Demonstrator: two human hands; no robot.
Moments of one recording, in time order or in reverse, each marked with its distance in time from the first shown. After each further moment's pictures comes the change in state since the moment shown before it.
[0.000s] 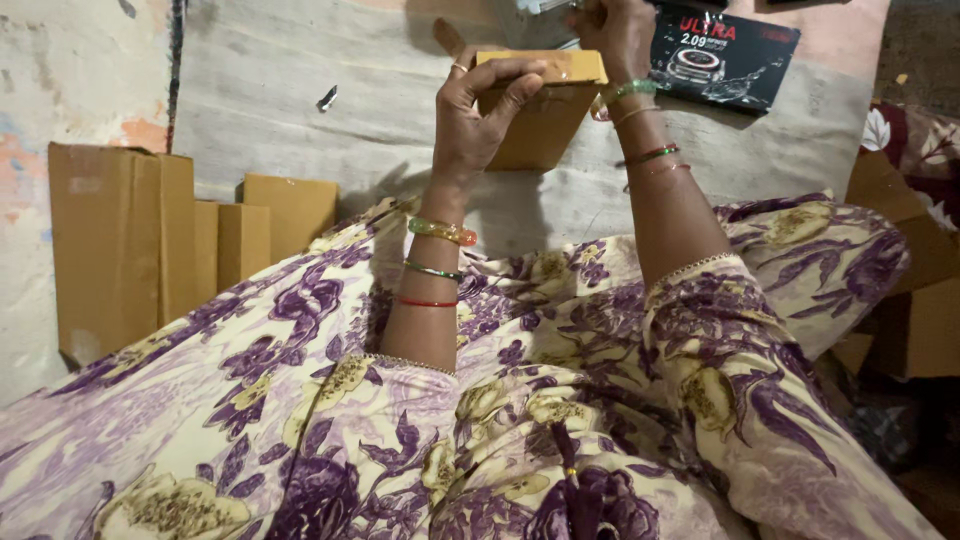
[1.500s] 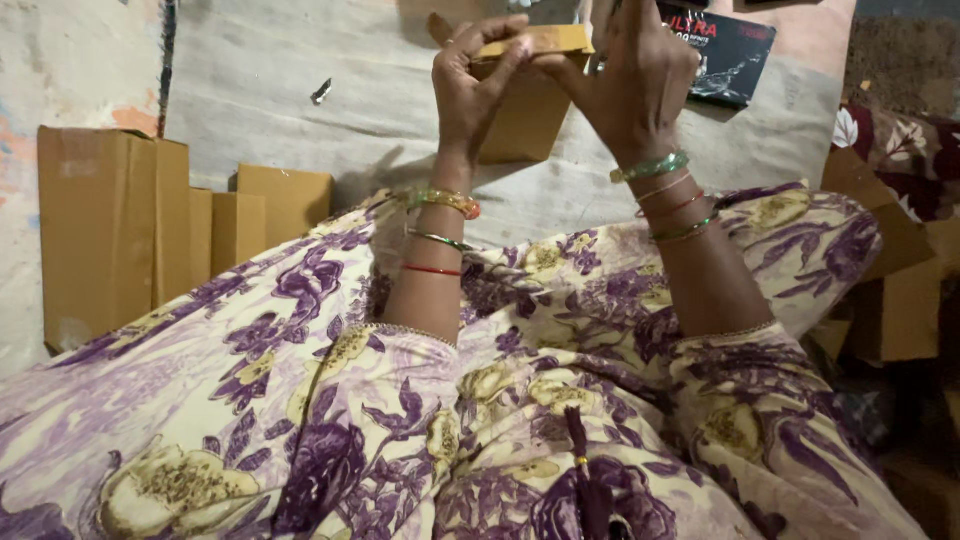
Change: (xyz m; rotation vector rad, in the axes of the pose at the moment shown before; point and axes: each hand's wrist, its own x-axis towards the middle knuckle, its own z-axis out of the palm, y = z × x) left_hand 0.010 -0.023 0.007 -0.195 0.117 -0.038; right_hand -0.028 -0.172 -0.126 -0.509 0.067 -0.423
